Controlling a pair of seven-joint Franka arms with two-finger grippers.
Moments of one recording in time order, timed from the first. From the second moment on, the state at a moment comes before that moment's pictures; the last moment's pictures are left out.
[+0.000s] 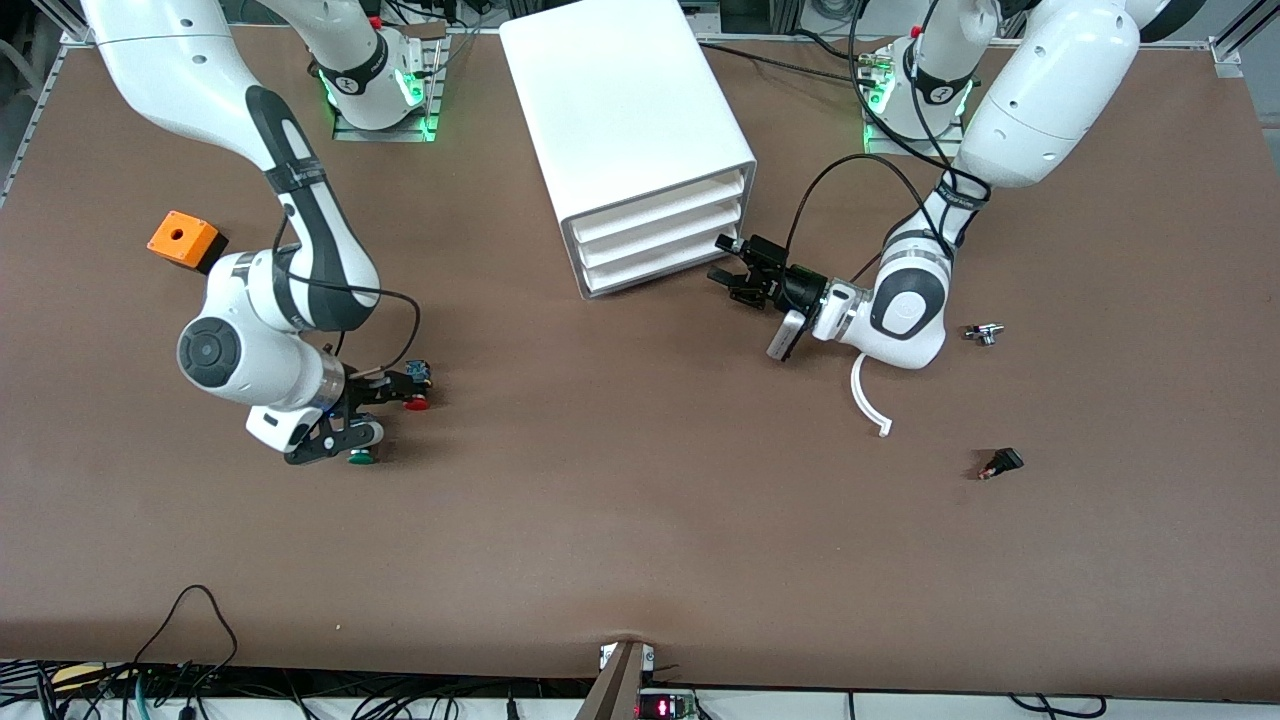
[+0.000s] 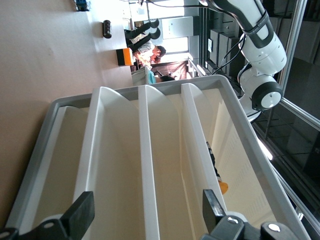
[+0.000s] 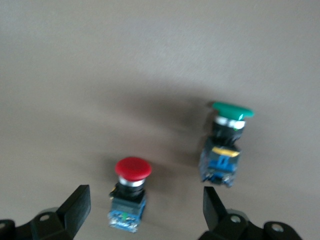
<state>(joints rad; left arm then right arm) -0.07 0.69 -0.23 -2.01 -1.37 1.59 1.21 0.21 0.54 -0.02 -1.77 0.15 2.25 -0.18</state>
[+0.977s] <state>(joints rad) -0.12 0.56 -0.24 -2.10 -1.37 1.69 1.05 0.26 0.52 -0.03 -1.87 0.15 2.31 -0.09</state>
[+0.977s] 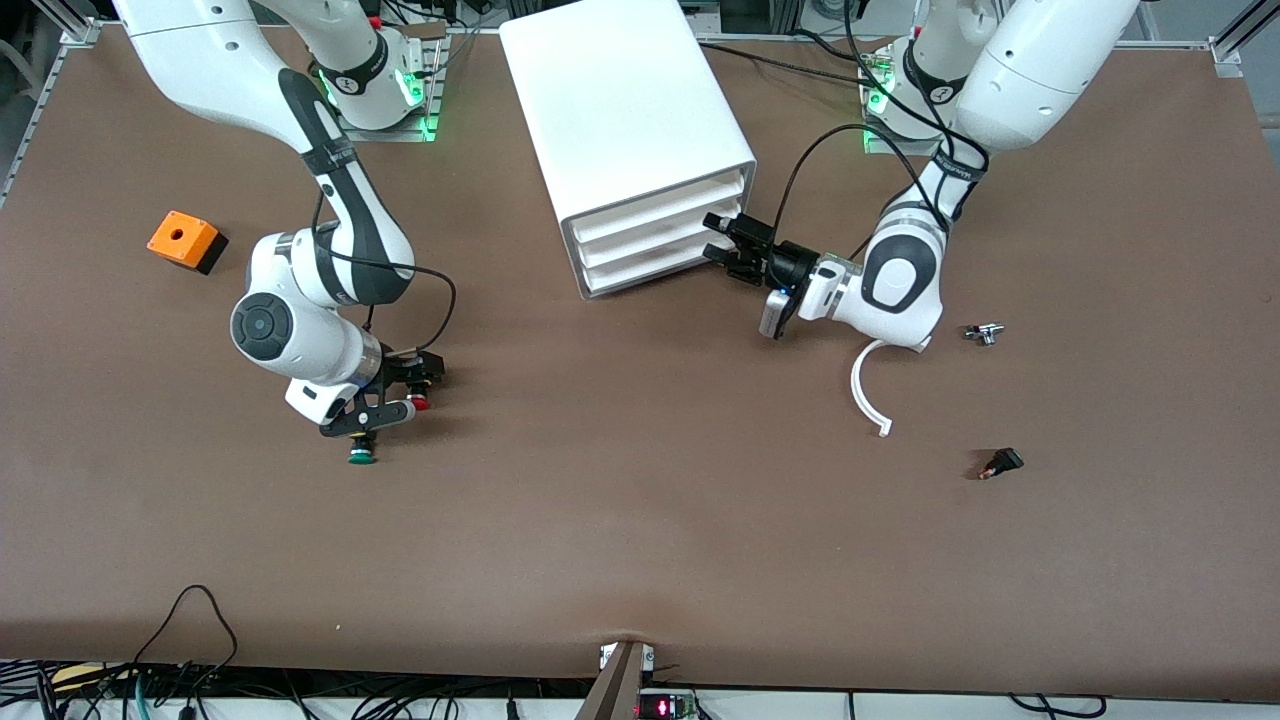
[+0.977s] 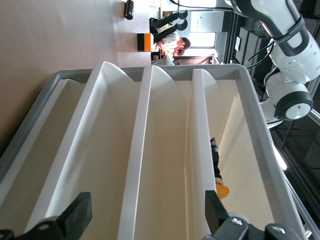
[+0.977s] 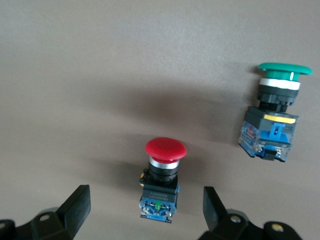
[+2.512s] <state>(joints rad) -0.13 0.56 -0.25 -2.15 -1.37 1.70 1.05 0.26 0.59 -0.04 -1.87 0.15 2.34 -0.09</state>
